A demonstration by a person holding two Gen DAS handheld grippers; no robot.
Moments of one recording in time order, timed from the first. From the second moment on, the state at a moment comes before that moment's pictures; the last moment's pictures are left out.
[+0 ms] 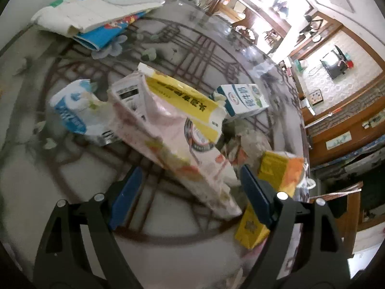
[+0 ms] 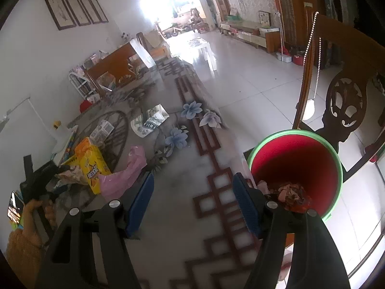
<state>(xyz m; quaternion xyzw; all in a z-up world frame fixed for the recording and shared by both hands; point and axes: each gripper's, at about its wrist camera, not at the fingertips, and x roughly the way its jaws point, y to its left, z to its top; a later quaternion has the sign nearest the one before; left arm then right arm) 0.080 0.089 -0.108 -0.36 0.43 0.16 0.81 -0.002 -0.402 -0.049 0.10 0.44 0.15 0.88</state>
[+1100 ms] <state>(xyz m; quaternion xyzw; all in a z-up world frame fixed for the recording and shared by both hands) -0.030 0.014 -0.059 -0.22 0.40 0.06 0.89 0.002 -0.385 -0.057 0.06 0.46 0.14 0.87</state>
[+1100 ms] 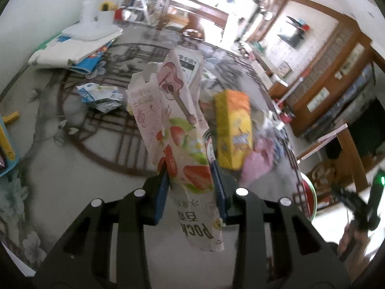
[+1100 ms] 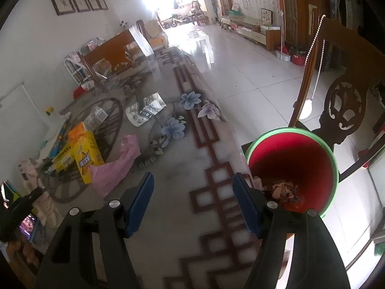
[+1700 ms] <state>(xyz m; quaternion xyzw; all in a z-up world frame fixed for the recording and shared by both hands) -0.040 0.001 -0.100 -0.27 0.45 0.02 0.85 0.045 -0.175 -0.067 -0.03 0.46 0.29 0.84</state>
